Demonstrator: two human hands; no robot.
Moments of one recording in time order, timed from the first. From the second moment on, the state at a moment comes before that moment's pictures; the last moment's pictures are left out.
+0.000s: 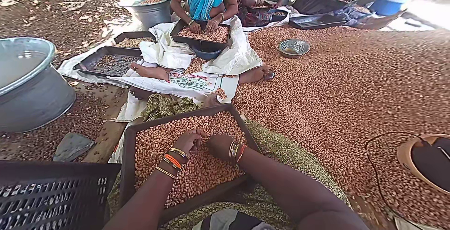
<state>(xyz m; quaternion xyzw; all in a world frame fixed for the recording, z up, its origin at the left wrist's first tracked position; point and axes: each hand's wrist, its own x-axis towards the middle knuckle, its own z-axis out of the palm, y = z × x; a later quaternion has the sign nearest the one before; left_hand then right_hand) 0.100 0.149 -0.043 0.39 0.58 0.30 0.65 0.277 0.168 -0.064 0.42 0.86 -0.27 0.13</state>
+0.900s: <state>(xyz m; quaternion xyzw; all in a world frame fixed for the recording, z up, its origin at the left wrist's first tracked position) 0.104 0.146 -0.043 0.35 0.55 0.27 0.71 0.311 0.181 -0.048 0.36 0.87 -0.31 0.13</state>
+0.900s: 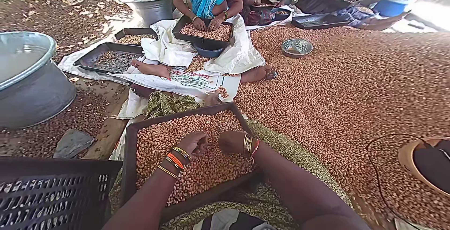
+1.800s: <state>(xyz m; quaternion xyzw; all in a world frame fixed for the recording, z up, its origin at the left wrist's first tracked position) 0.100 0.149 -0.043 0.39 0.59 0.29 0.64 0.316 0.183 -0.053 0.34 0.88 -0.31 0.15</state>
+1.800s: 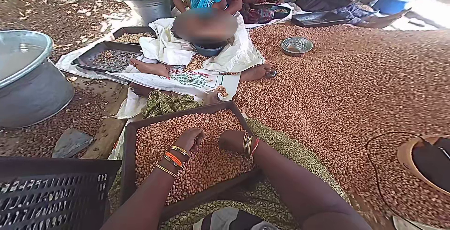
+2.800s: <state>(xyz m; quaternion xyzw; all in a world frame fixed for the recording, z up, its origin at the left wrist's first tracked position) 0.100 0.152 -0.045 0.36 0.61 0.33 0.62 0.278 0.195 -0.083 0.38 0.88 -0.29 -0.06</state>
